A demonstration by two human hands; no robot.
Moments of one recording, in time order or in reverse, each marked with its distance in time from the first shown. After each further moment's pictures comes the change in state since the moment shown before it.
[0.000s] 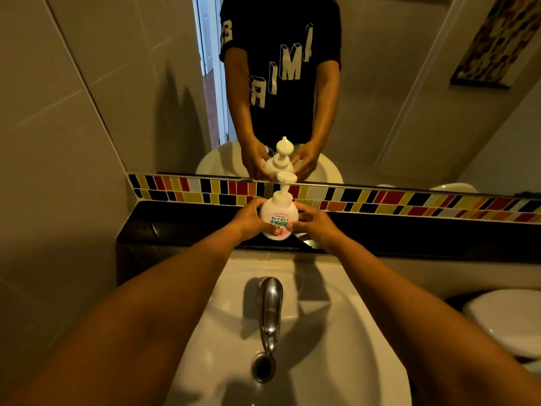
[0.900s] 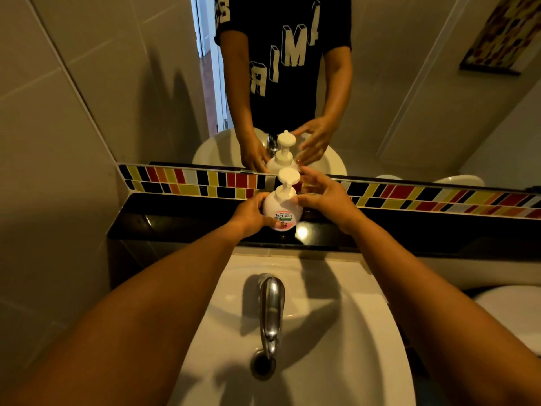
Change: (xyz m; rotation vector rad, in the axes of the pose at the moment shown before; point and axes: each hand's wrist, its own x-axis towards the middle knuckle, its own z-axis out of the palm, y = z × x) left_hand 0.027 -0.018 0.006 -0.015 0.008 0.023; right_hand 0.009 -0.037 -0.023 -0.065 0.039 -0.209
